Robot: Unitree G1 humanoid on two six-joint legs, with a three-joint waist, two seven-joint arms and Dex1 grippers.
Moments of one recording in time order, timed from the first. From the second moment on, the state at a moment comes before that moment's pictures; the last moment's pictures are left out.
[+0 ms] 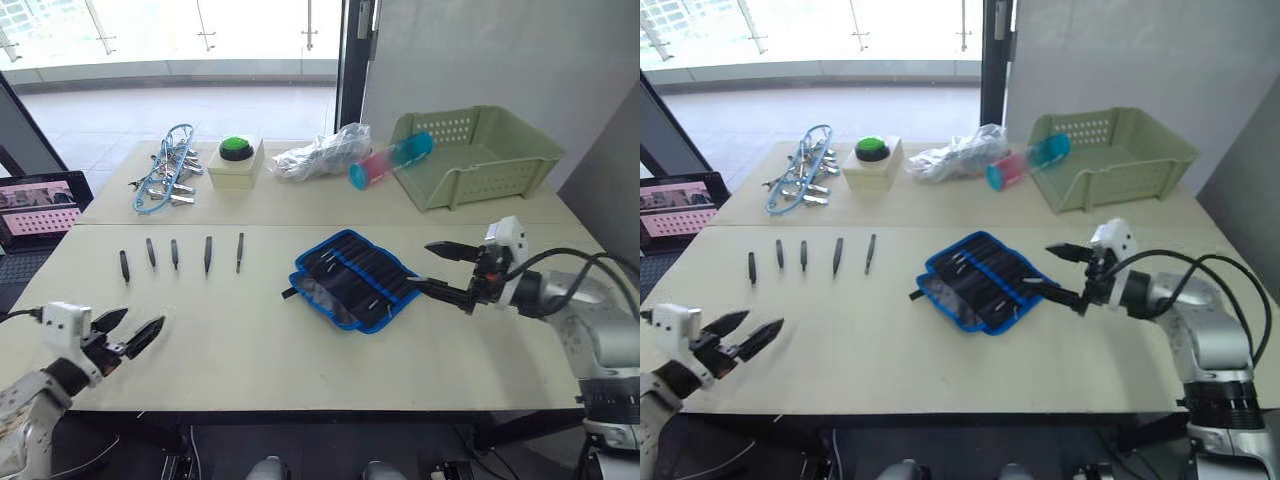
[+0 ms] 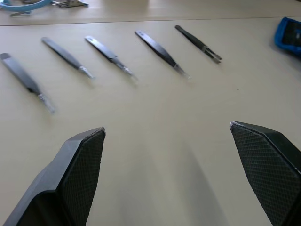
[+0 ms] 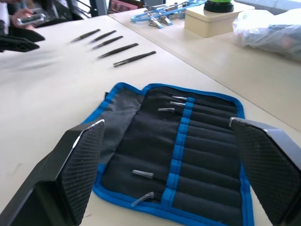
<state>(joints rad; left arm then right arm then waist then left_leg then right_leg) 0.11 0.63 0.60 0.05 -0.52 0.30 -0.80 -0.42 -0.77 -0.17 -0.03 0.56 0.47 1.12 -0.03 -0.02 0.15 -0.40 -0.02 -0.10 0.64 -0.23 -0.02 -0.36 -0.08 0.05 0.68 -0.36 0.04</state>
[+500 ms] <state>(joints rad) 0.07 0.63 0.65 0.10 -0.51 0.30 -0.68 -0.29 -0.86 -0.26 -0.05 0.62 0.48 1.20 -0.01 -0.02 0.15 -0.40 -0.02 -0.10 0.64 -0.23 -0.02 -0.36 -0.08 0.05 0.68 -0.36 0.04</state>
